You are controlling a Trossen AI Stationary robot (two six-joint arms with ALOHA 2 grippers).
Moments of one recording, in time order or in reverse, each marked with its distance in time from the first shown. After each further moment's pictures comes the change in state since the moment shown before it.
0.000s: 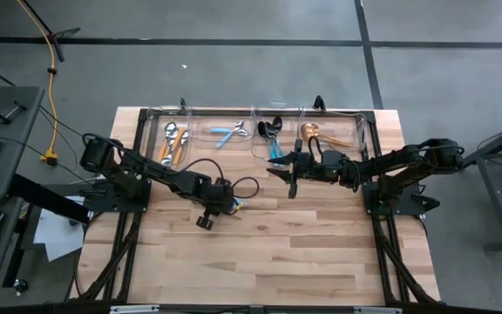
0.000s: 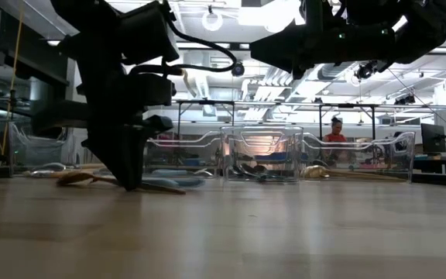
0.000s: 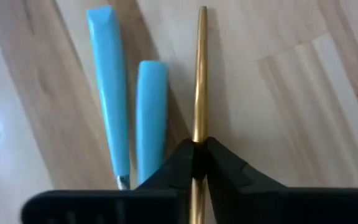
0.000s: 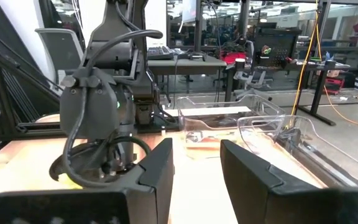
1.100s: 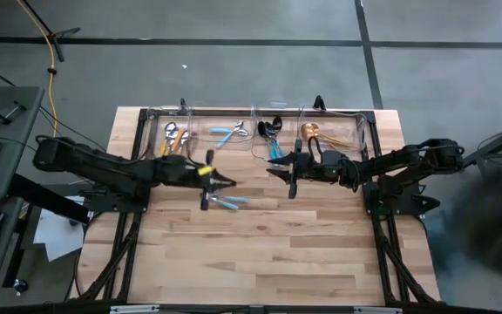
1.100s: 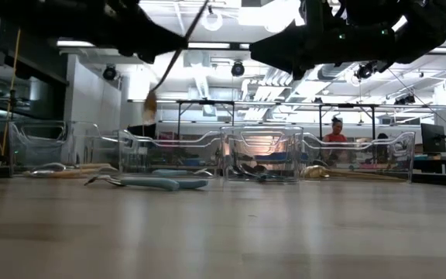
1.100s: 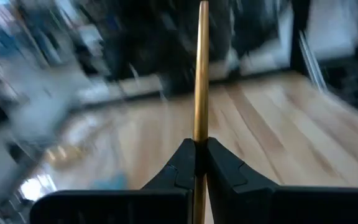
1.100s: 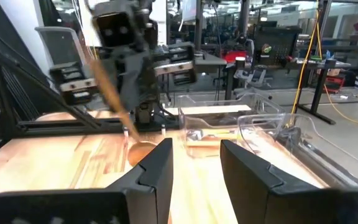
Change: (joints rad) left arm 0.077 -0.530 -0.328 0.874 -0.002 -0.103; right arm 0.001 0.000 0.000 -0.009 0.000 0.000
